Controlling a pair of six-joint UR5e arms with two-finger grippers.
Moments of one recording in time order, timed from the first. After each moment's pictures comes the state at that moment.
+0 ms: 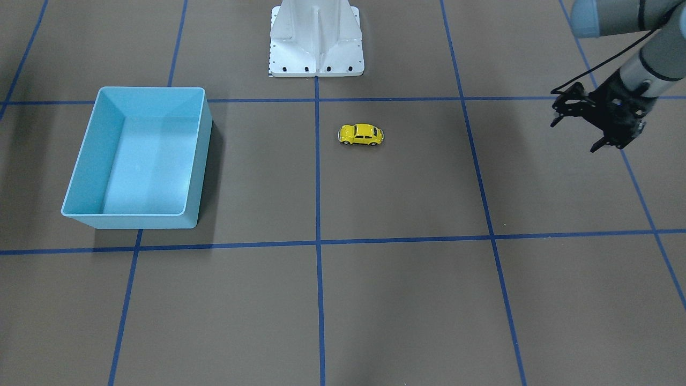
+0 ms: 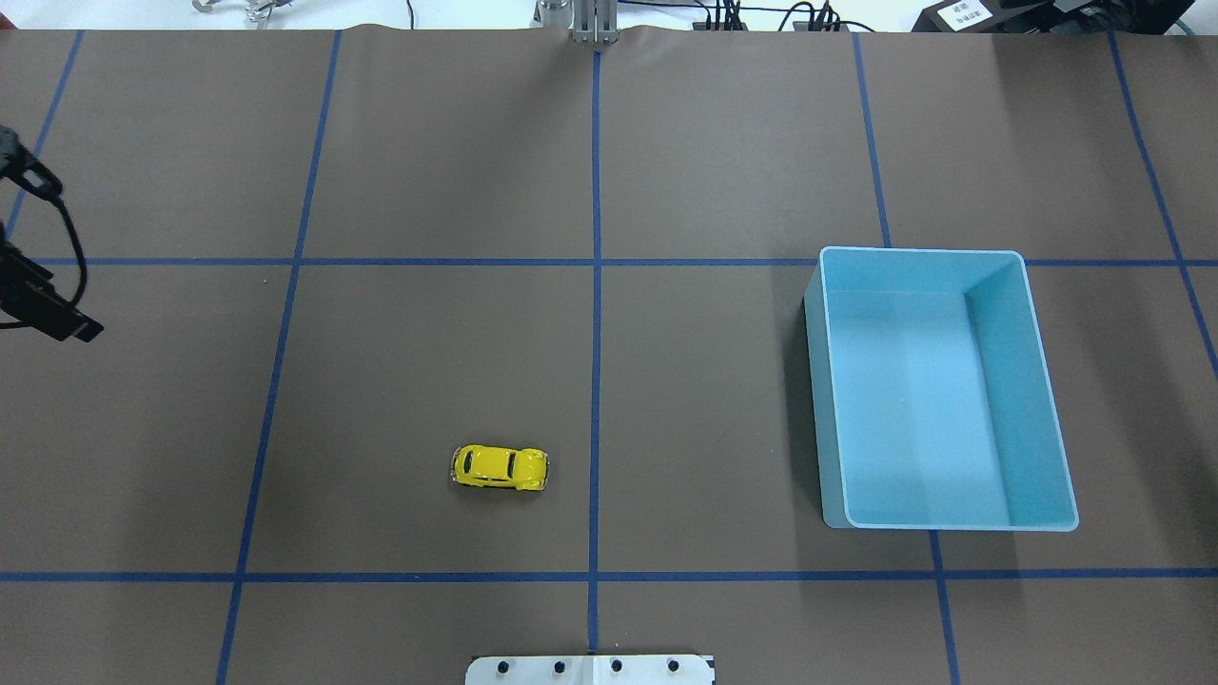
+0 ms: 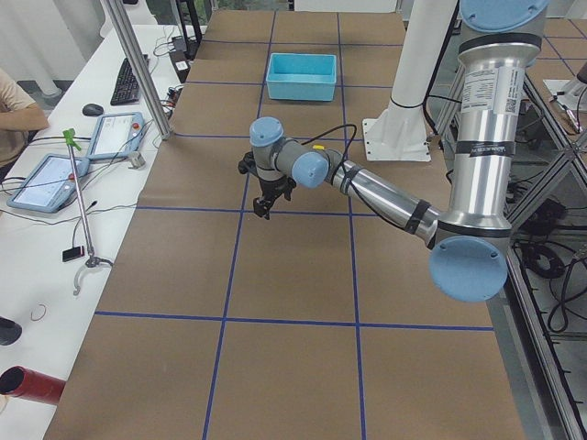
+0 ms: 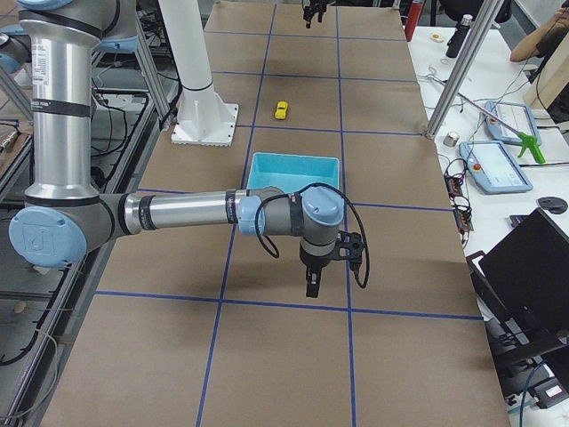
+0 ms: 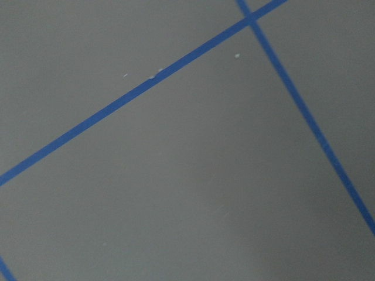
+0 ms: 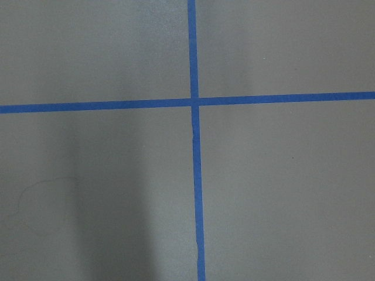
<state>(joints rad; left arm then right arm) -1.03 -1.64 -2.00 -1.58 -2.26 0.05 1.53 -1.64 1.76 -1.63 2.30 0.11</state>
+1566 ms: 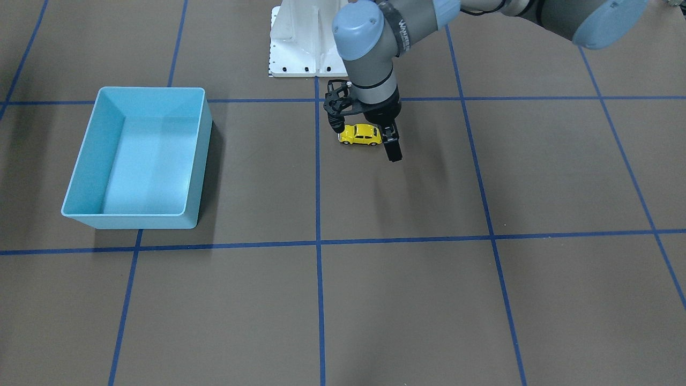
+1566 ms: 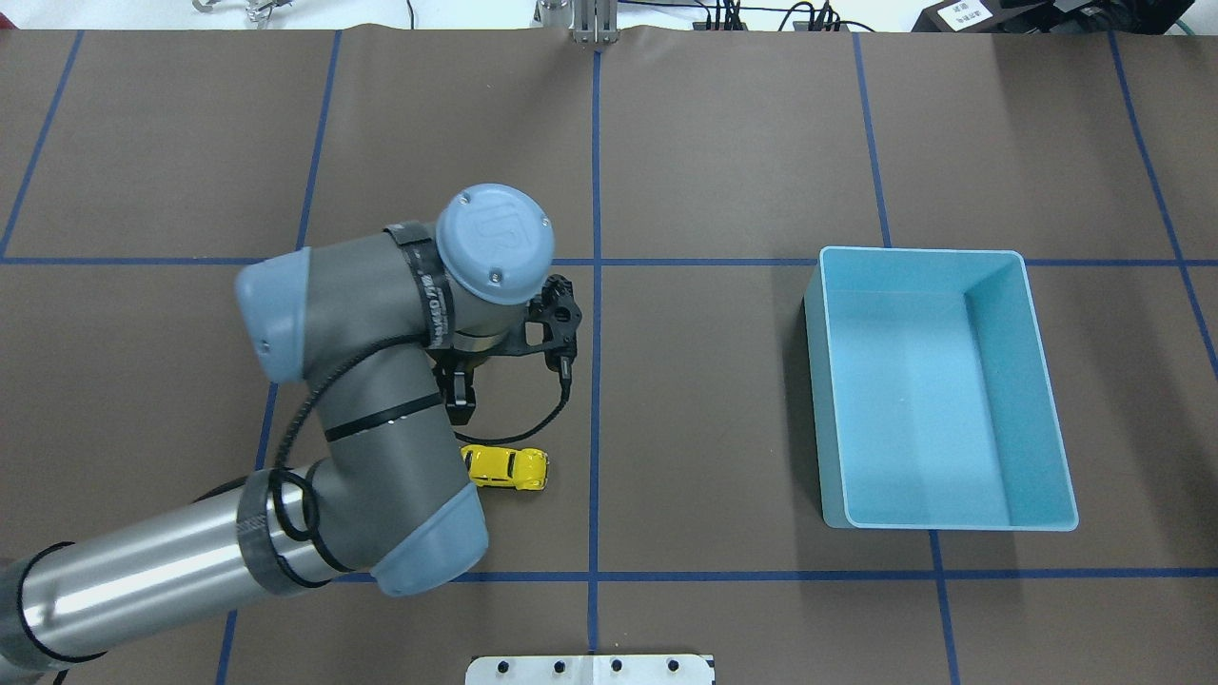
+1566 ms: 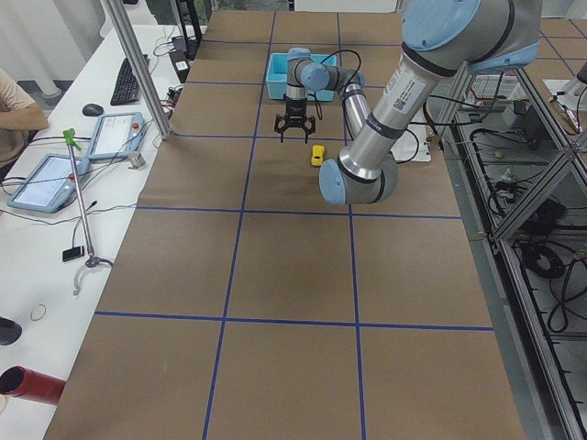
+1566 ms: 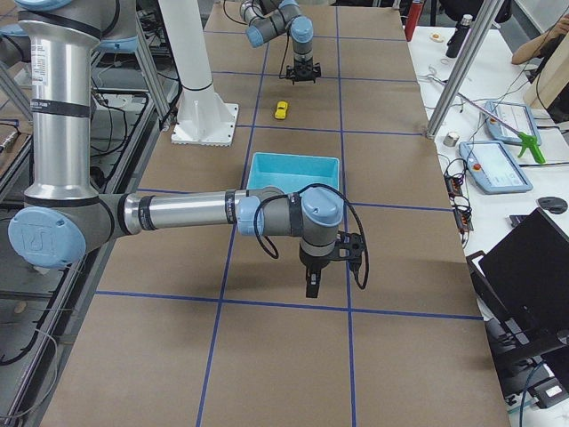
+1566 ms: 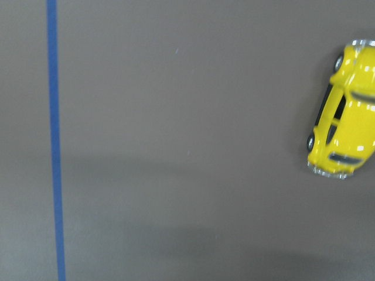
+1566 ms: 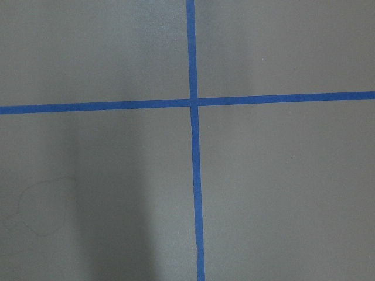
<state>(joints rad) -0.49 -2.38 -1.71 -1.06 -1.74 0.35 1.54 -1.64 1.76 -1.63 2.30 0.11</state>
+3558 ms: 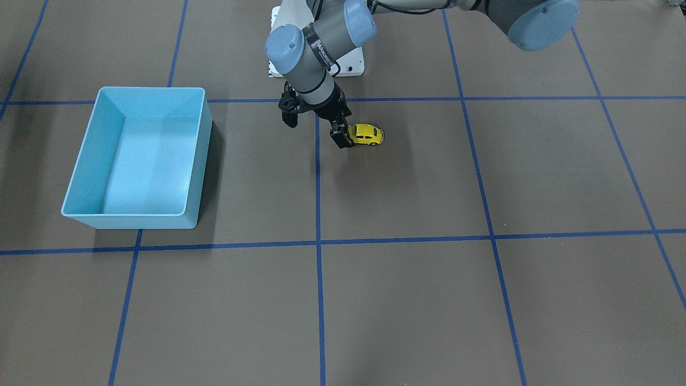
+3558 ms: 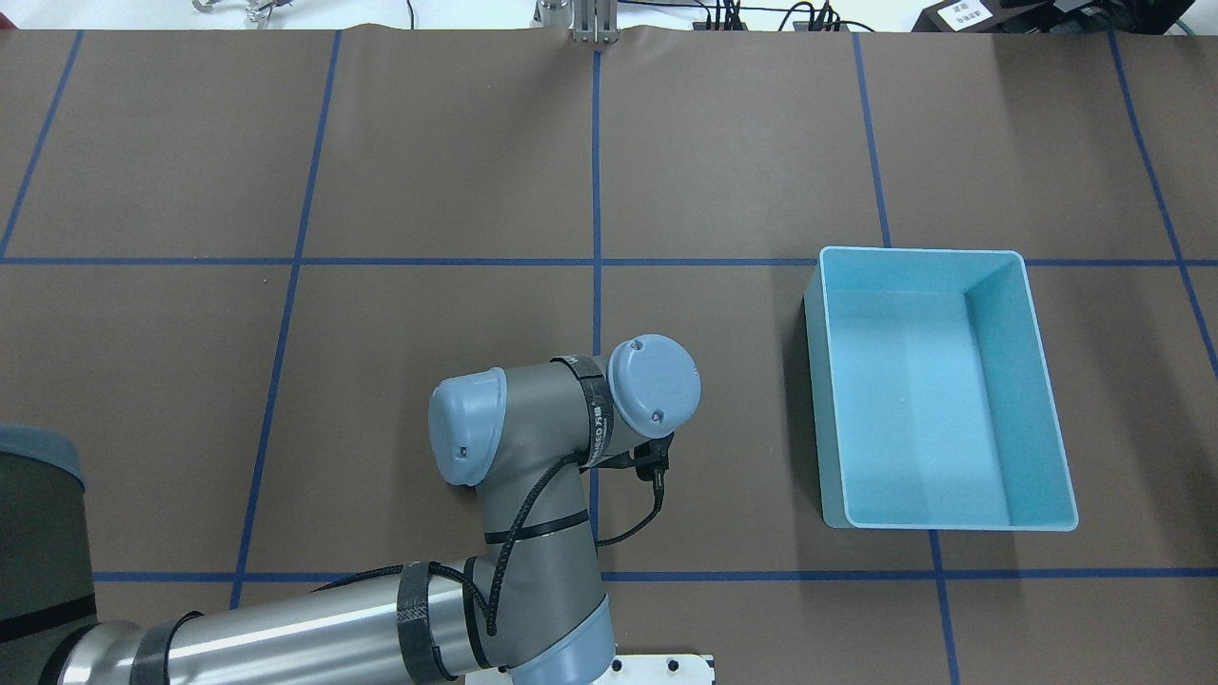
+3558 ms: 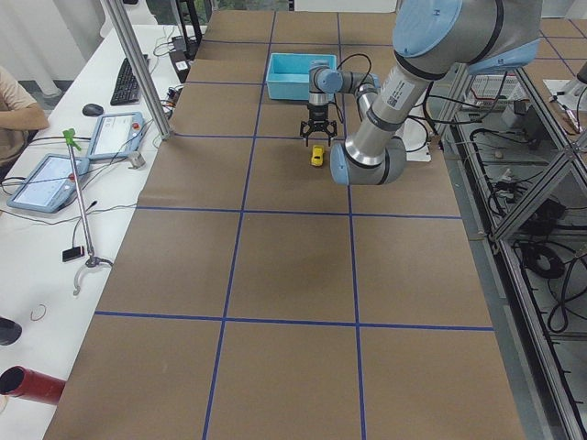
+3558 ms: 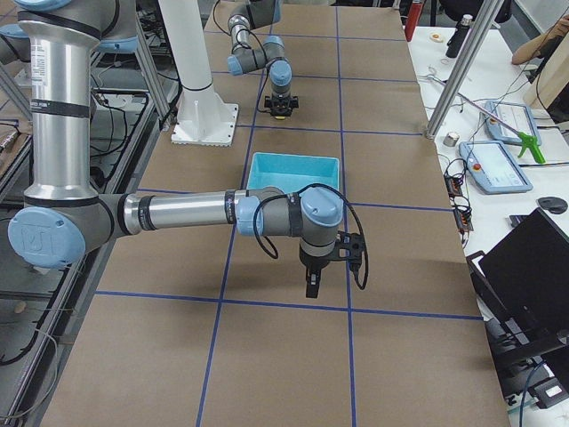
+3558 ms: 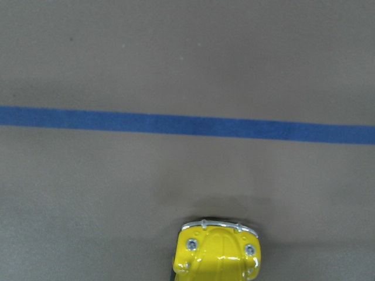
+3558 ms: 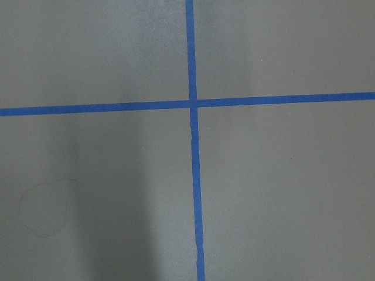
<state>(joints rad) -0.32 -2.50 -1.48 -1.07 -1.70 0.26 1.54 -1.64 1.76 -1.63 2.30 0.11</state>
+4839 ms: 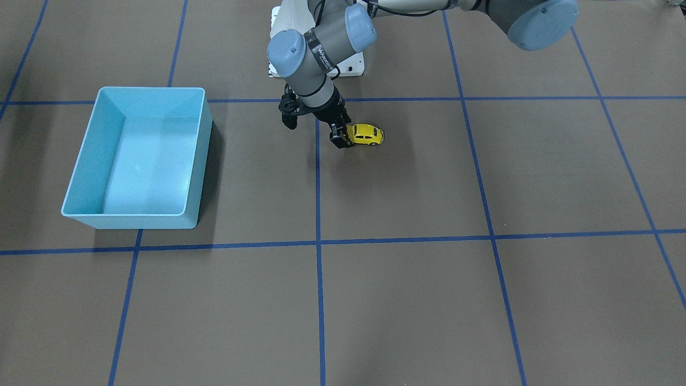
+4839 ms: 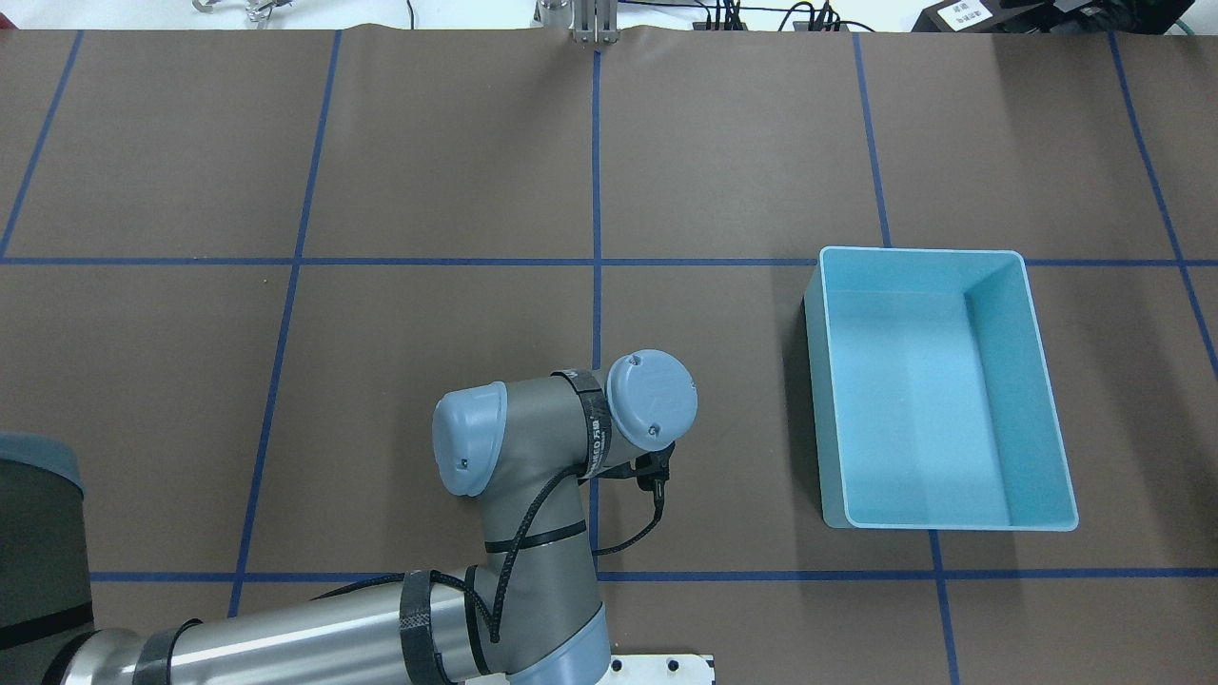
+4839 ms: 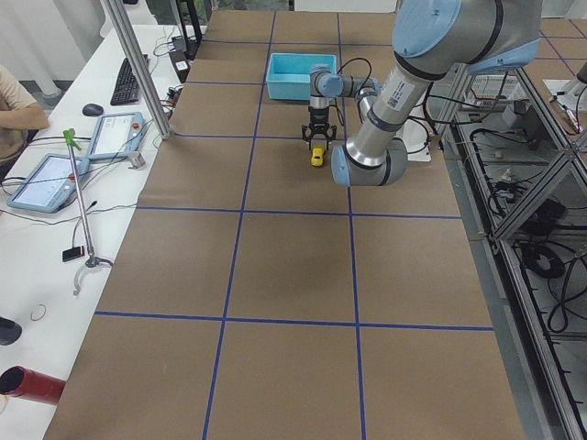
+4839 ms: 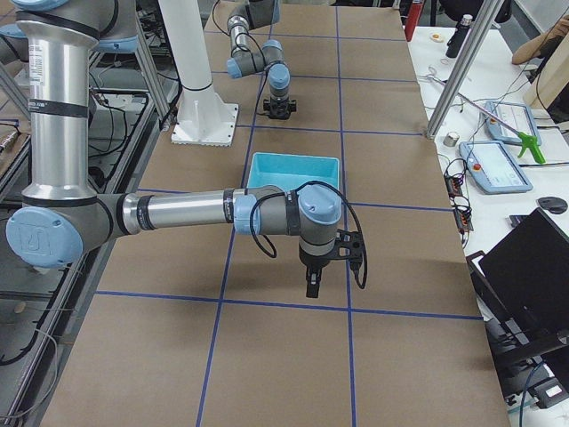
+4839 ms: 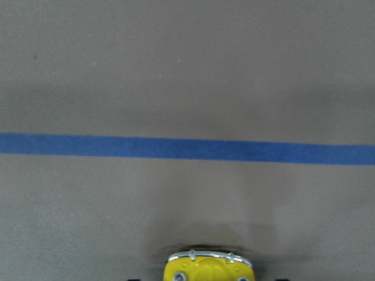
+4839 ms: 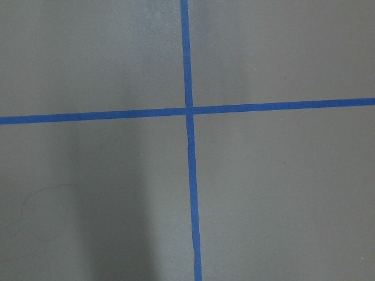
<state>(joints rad) -0.31 -2.49 -1.46 -1.13 -1.70 0.26 1.56 -1.65 1.77 -1.63 2.30 0.11</state>
